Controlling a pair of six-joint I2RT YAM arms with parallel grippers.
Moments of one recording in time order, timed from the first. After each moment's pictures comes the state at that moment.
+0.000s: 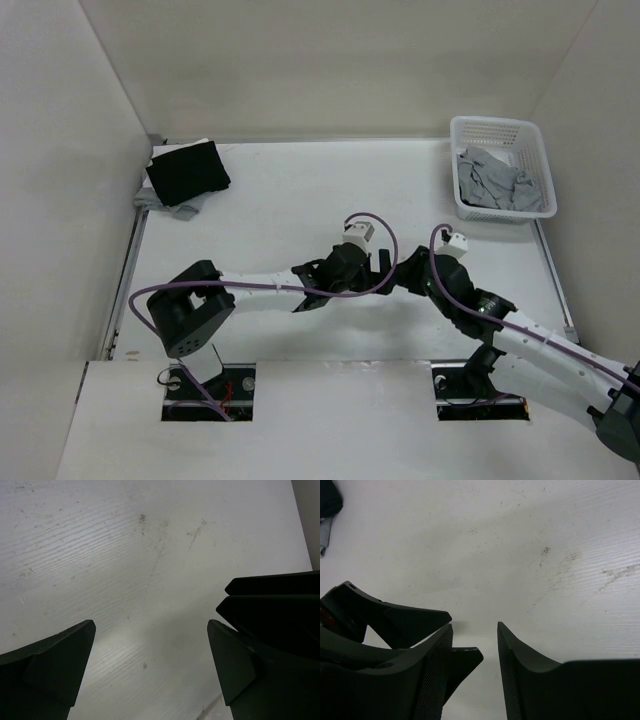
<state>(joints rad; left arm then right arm) -1.04 1.65 0.87 0.25 -0.15 -0.75 0.77 0.80 0.47 -0.19 0.42 0.86</state>
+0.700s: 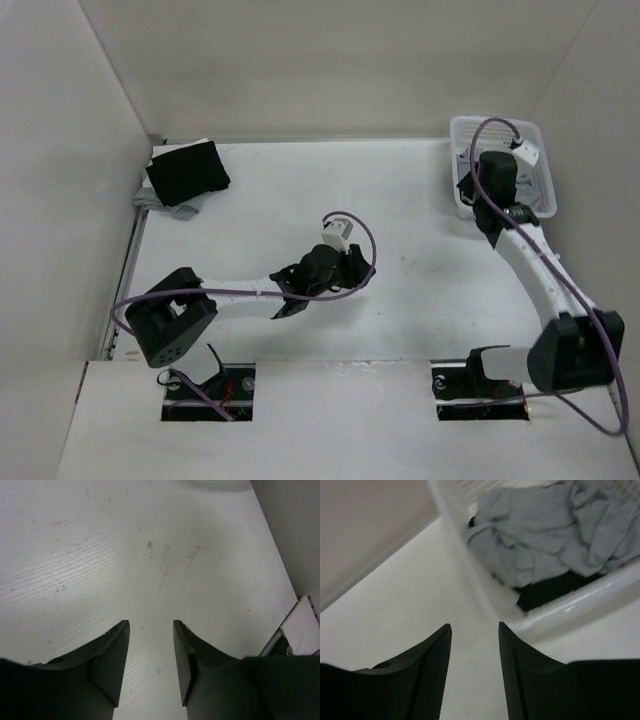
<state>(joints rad) -0.98 1.54 0.68 0.47 -0.13 -0.69 0.13 1.26 1.05 -0.21 0.44 0.57</state>
